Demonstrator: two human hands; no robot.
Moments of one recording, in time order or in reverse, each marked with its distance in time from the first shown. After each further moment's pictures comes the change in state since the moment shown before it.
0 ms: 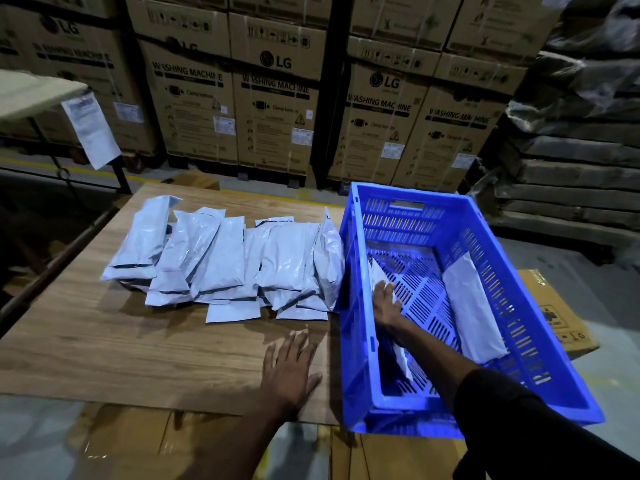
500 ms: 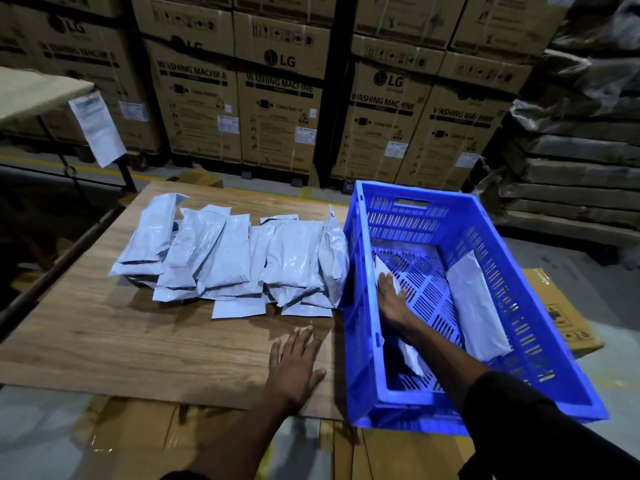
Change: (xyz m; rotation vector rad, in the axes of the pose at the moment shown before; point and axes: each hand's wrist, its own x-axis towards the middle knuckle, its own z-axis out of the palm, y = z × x) left_hand -0.004 0.008 -0.011 0.041 0.067 0.041; right_hand 0.013 0.014 -0.002 0.062 0.024 -0.173
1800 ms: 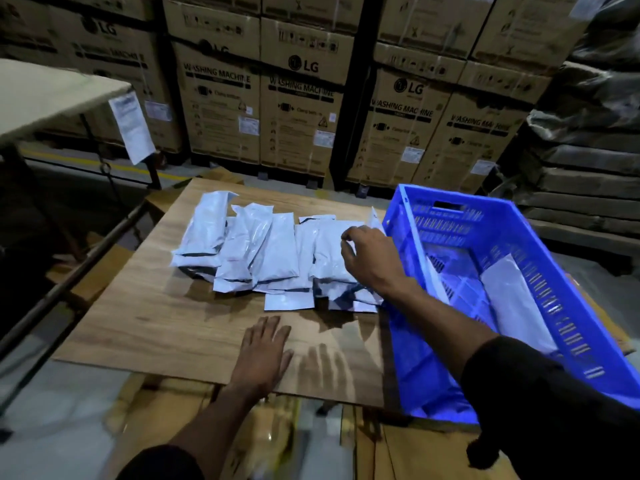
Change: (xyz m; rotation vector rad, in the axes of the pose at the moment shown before) left_hand -0.048 -0.155 -0.035 0.117 0.049 -0.047; right_hand -0.017 -0.186 0.014 -0.353 0.567 -0.500
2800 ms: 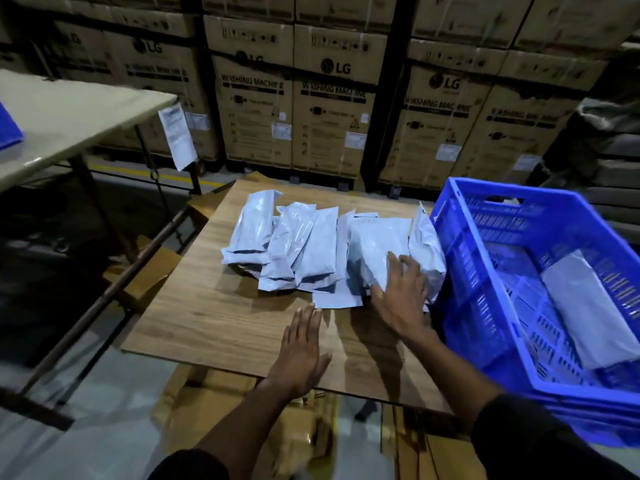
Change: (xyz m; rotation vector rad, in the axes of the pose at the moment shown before) left_hand -0.016 -0.026 -0.003 -0.220 0.091 0.060; right_hand -0.060 -0.034 0.090 0.142 -0.054 0.383
